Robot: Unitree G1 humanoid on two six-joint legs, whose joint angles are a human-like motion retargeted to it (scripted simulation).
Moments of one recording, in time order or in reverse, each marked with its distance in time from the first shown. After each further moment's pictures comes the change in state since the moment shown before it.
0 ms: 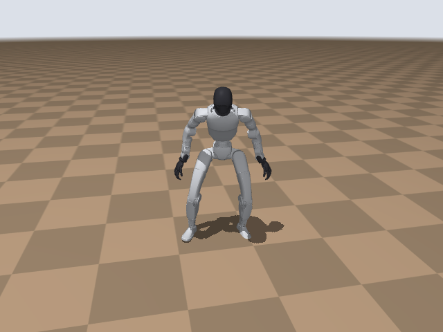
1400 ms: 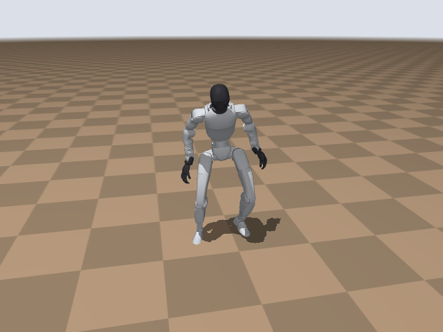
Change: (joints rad) left arm 0.150 -0.052 -0.056 0.017 0.051 0.007 0.015; right arm 0.059 0.053 0.106 -0.093 0.022 -0.060 -0.138; waist -0.013 -0.024 0.000; left_leg -0.040 -0.065 0.054 0.247 0.073 -0.089; right_leg 0.118 0.046 0.085 -0.038 0.039 0.008
